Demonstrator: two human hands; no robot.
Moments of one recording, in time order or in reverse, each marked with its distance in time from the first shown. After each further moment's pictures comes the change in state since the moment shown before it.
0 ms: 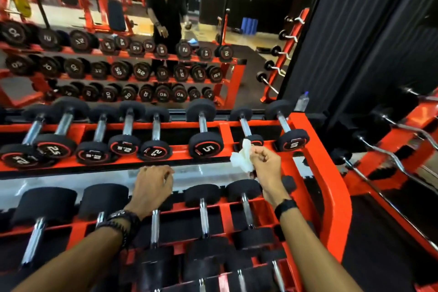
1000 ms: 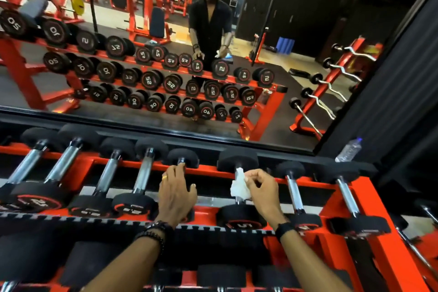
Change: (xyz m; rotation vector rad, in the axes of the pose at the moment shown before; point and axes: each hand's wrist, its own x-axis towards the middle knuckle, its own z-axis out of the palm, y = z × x) left_hand 0.197 -0.097 0.085 -0.089 0.054 -0.373; right_hand 0.205 0.046 0.174 -0.410 -0.254 -0.234
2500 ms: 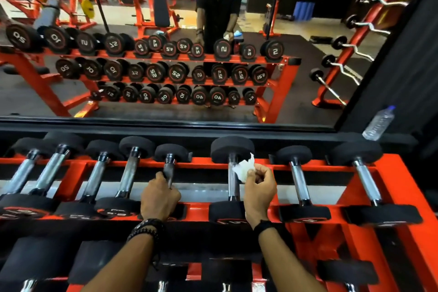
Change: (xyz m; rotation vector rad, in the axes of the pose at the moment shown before) left_hand 0.010 0.005 0.023 0.162 -0.047 -0.331; right_hand 0.013 0.043 0.024 0.376 0.471 0.288
